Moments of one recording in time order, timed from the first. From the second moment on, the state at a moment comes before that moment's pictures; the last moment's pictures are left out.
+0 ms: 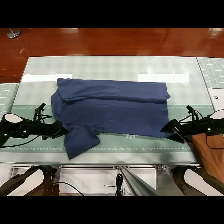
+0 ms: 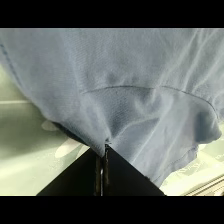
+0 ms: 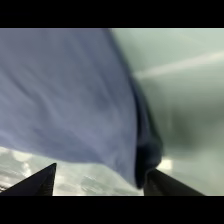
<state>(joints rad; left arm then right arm) 0.29 -1.11 0.42 0.86 -1.11 -1.16 -0.37 -1.15 0.50 -0.96 1.21 1.41</state>
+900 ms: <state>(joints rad) 0.25 -1.40 1.01 0.69 -1.08 -1.23 -0.29 -1.39 1.11 -0.89 1.16 1.37</state>
